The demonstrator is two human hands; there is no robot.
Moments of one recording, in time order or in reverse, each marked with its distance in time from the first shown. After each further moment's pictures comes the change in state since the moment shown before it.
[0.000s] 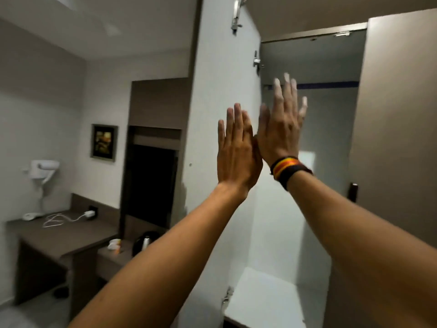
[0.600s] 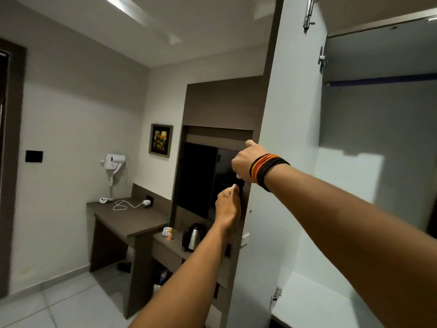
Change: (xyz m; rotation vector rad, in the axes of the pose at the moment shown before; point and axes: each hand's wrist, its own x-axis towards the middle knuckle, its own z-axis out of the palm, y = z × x) left_hand -0.114 -0.146 -0.056 -0.725 -0.247 -0.974; right_hand -0.044 -0.158 0.064 -0.470 -1.096 -0.837
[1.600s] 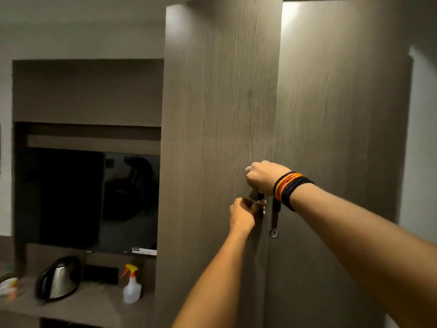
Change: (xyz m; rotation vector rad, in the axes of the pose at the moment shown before) left_hand -0.066 -0.005 0.381 0.023 -0.573 -0.086; right_hand -0.242 0.202 0.187 -0.034 -0.363 0.308
